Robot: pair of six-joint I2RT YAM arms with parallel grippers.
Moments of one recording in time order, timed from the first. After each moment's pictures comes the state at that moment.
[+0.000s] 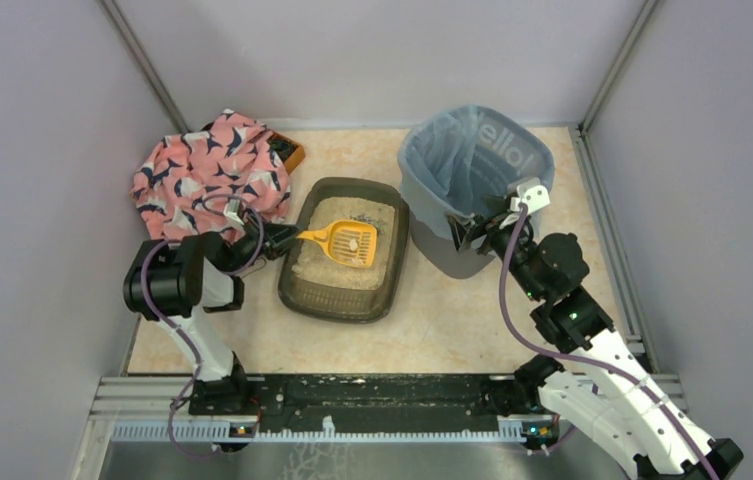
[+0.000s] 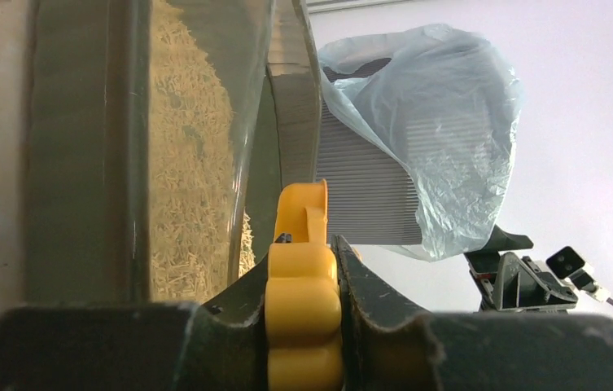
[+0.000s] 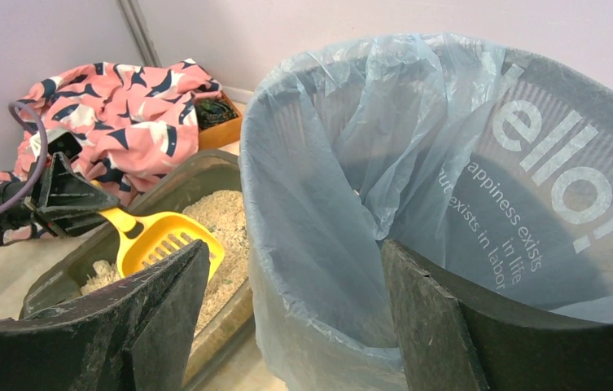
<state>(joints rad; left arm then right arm) 0.08 1.83 0.38 1.49 0.90 -1.42 0.55 0.64 0.70 0.01 0.05 0.06</state>
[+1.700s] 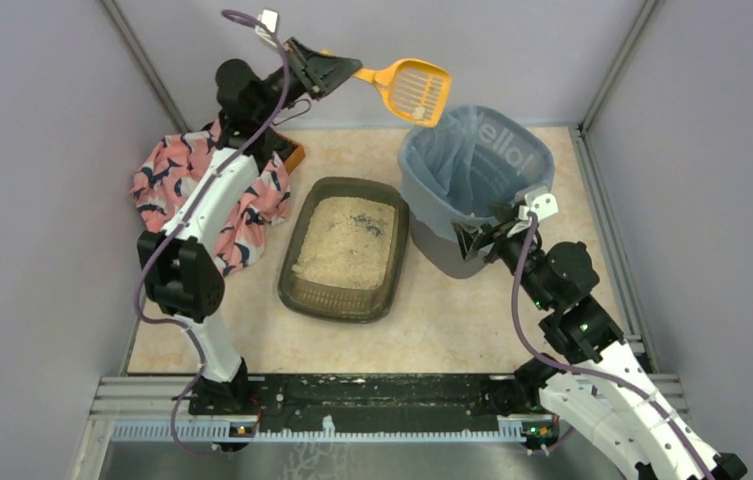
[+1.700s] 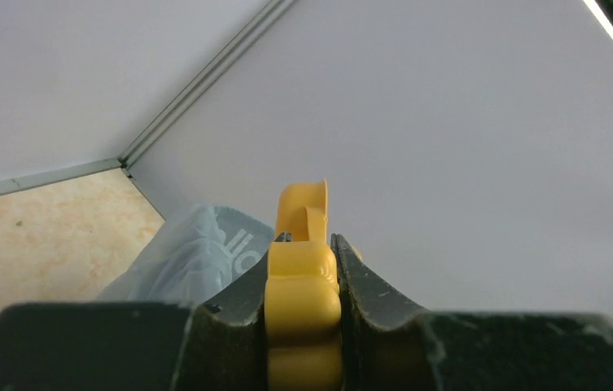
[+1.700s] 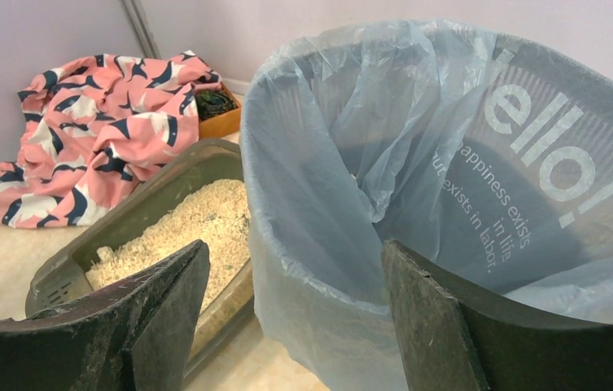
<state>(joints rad) -0.25 1.80 1.72 0.51 0.67 -1.19 0.55 0.57 0.70 -0.07 0.06 0.06</state>
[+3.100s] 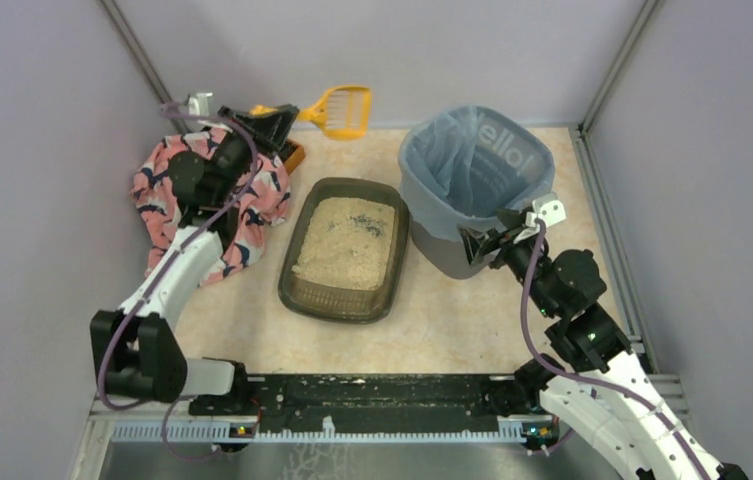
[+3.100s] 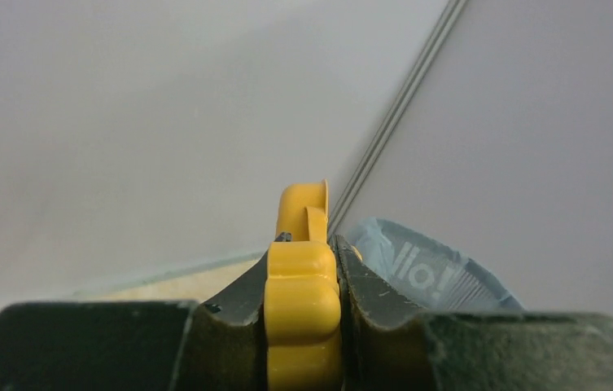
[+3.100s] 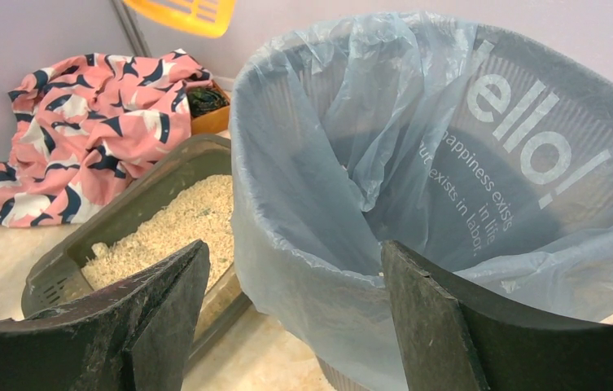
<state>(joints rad) -0.17 1.38 1.08 0.83 0.47 -0.68 0.55 0.51 0.70 -0.13 0.08 0.06</state>
